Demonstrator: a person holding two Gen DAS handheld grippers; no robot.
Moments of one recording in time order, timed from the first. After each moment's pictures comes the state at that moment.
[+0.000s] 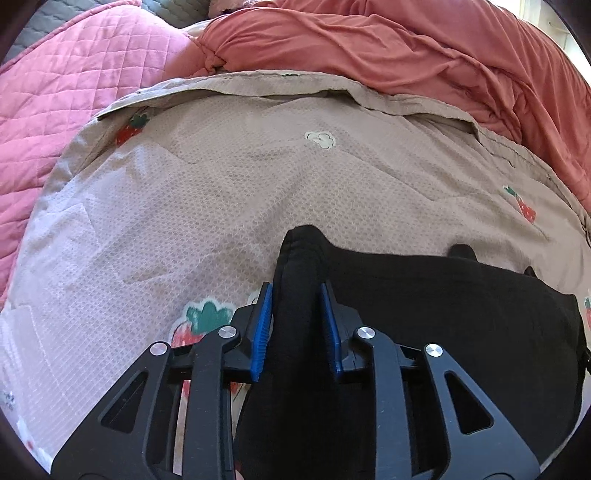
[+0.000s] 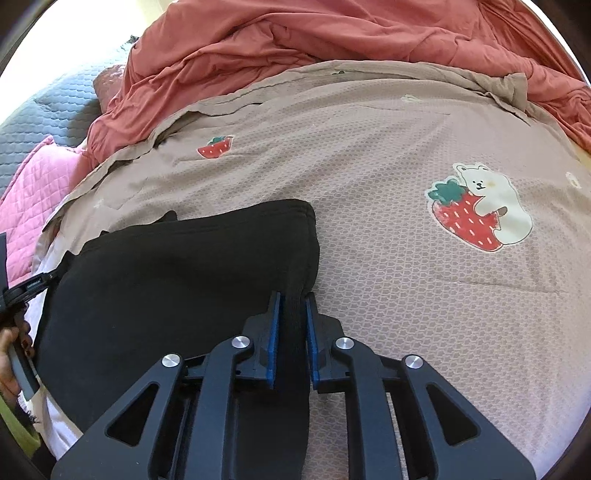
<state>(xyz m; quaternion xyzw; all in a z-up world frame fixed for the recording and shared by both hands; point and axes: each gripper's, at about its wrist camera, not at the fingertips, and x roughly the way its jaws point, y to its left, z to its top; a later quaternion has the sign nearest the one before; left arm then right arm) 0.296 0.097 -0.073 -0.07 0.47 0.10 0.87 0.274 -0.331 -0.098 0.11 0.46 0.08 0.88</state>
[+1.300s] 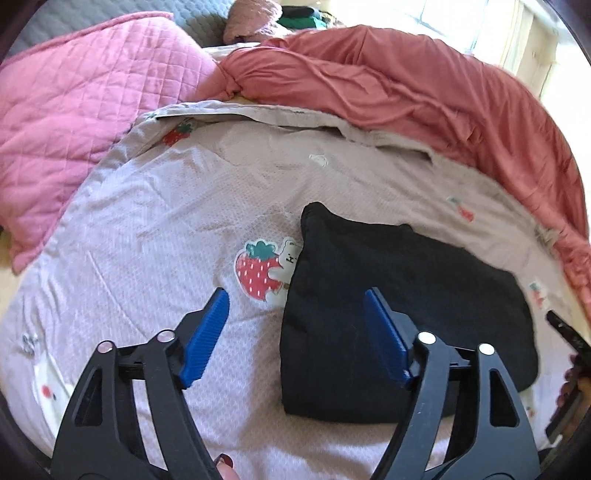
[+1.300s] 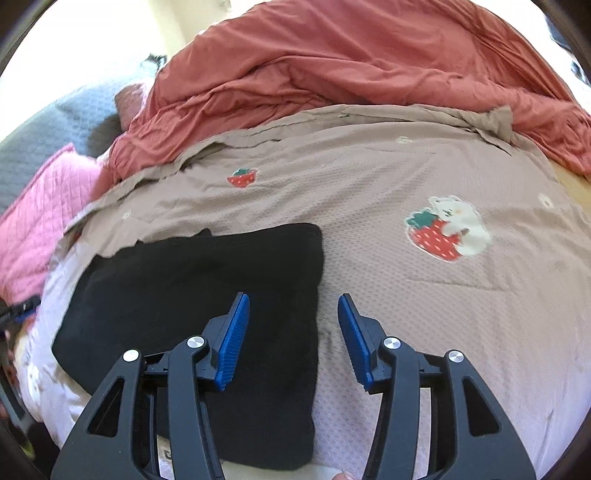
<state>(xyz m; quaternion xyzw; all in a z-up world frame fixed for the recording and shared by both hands) 0.173 0.118 -0.008 -0.12 0.42 0.07 0.90 0.220 -0.341 -0.048 0.12 0.40 0.08 0.90</state>
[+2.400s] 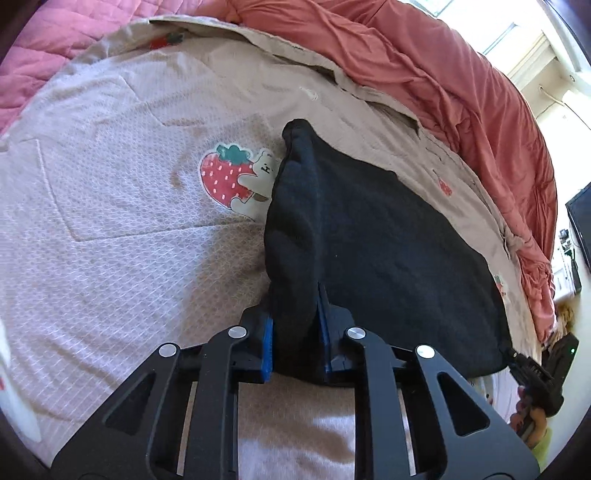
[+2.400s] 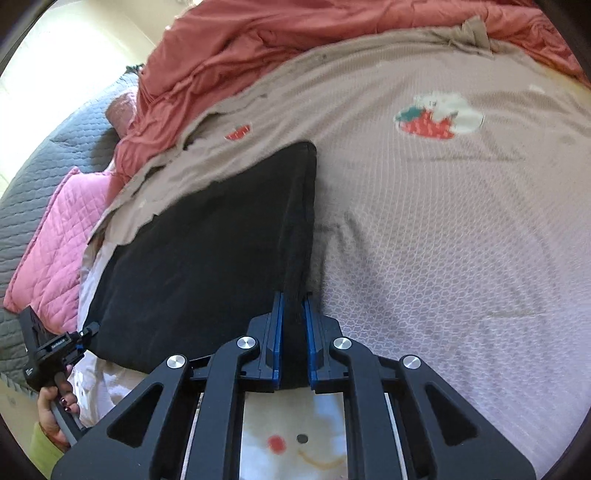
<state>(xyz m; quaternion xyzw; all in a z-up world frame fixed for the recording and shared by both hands) 0.158 0.119 -0.068 -0.24 0.47 0.00 0.85 0.170 -0.344 -0.076 0.21 0.45 0.10 0.86</state>
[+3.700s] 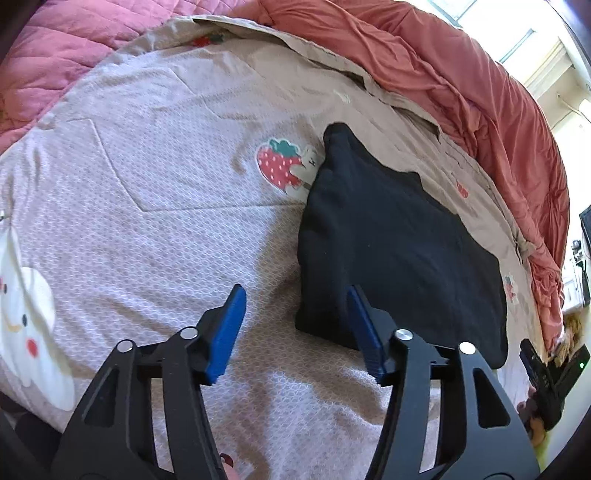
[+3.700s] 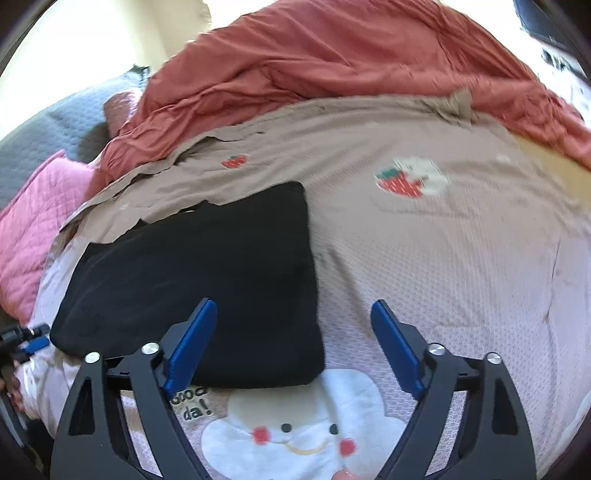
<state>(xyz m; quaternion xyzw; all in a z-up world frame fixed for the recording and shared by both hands) 0.128 0.140 -0.057 -0.24 0.48 0.04 0.84 0.142 -0.316 -0.056 0.09 0.38 0.04 0.92</state>
